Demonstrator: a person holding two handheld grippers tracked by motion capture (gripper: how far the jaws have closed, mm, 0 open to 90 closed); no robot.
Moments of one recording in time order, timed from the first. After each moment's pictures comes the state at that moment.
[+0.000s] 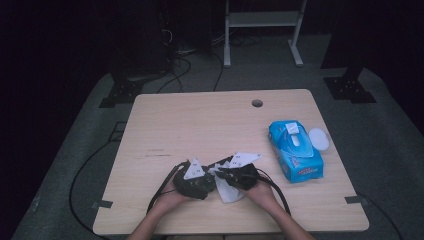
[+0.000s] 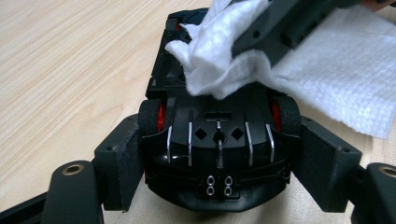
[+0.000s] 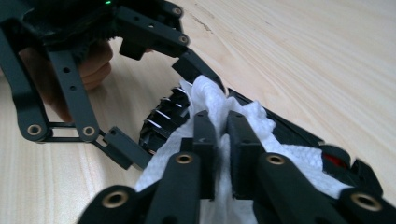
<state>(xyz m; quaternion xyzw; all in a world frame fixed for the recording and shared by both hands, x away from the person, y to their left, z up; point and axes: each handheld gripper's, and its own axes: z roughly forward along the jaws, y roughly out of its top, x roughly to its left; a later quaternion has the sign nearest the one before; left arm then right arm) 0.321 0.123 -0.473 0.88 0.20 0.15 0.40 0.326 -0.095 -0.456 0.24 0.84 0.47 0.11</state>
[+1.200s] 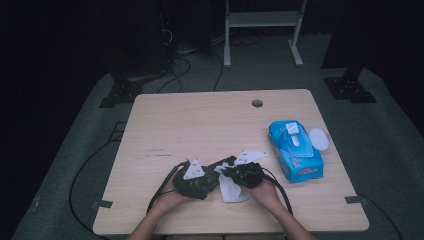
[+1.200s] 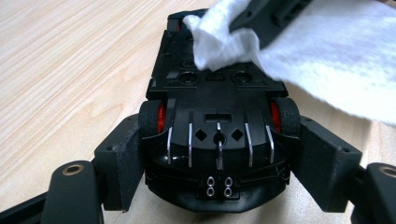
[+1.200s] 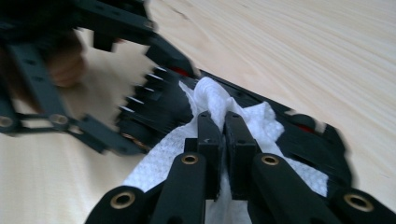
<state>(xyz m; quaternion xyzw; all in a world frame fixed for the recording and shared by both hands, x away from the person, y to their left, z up) 0.321 0.123 -0.472 0.88 0.20 0.15 0.41 0.330 -0.109 -0.458 0.29 0.84 0.46 0.10</state>
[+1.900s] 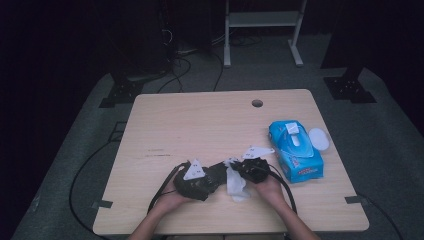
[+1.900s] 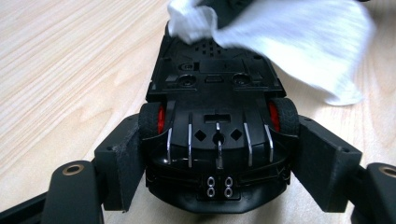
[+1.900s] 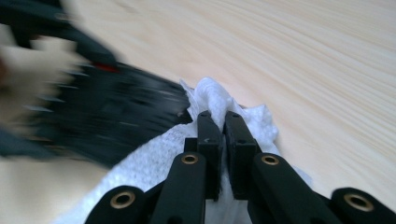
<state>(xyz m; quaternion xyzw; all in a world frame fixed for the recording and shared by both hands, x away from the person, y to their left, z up) 0.318 0.122 -0.471 0.88 0.20 0.14 0.42 0.346 -0.130 -0.466 0.33 0.82 0.44 0.14</state>
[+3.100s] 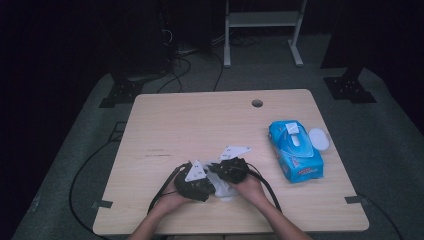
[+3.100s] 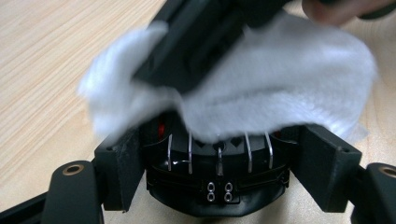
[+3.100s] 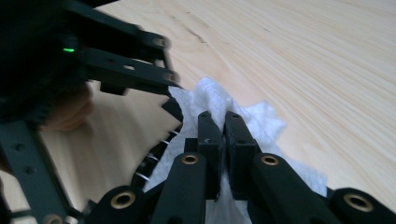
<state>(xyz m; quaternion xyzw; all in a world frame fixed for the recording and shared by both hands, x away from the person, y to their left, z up) 0.316 0.119 -0.471 0.88 0.19 0.15 0.40 0.339 -0.064 -0.449 0.27 0.84 0.46 0.10</state>
